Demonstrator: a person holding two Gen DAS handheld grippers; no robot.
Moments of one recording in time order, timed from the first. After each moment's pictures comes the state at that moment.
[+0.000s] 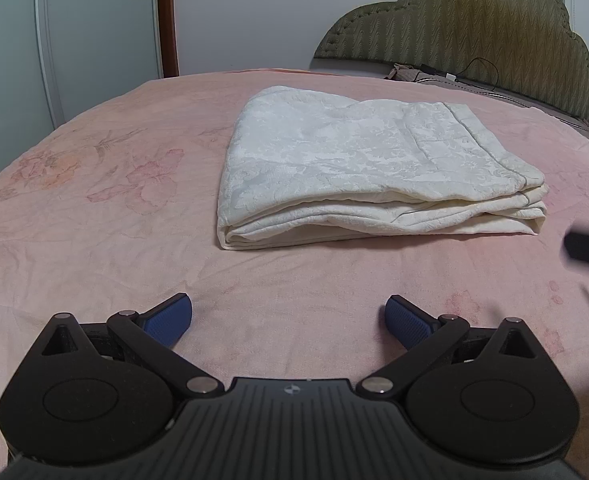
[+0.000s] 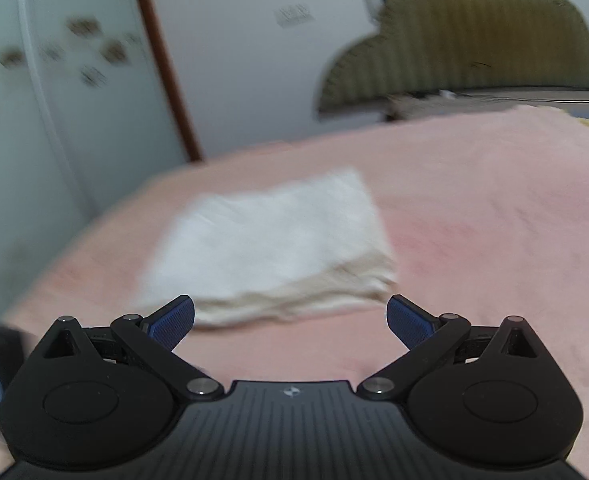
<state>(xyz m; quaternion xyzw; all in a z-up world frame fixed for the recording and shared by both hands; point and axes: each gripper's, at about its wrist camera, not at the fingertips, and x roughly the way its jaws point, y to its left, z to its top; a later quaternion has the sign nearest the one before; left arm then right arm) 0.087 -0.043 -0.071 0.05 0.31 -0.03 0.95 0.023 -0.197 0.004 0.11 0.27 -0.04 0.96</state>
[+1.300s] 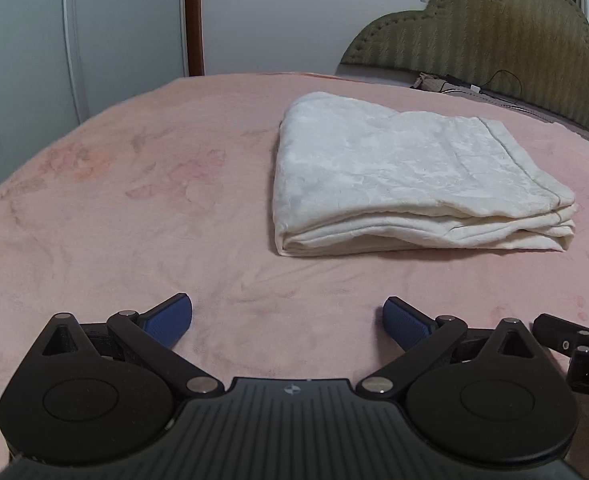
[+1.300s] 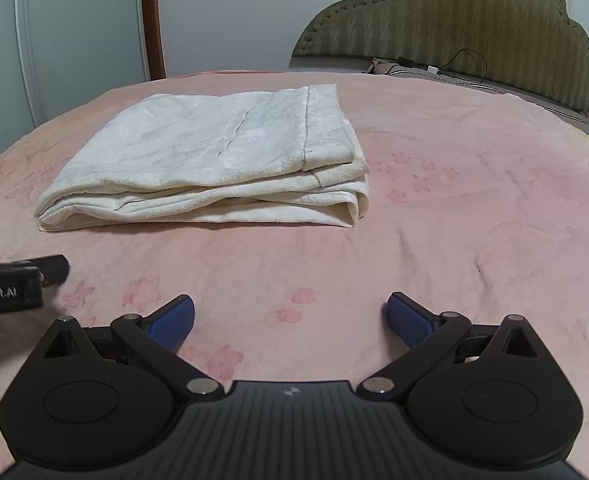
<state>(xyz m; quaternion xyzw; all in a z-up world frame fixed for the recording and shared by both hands) 0.088 -0.017 -0.066 0.03 0.30 0.00 0.95 0.045 -0.185 -0.042 0.05 0.33 -0.05 0.94</state>
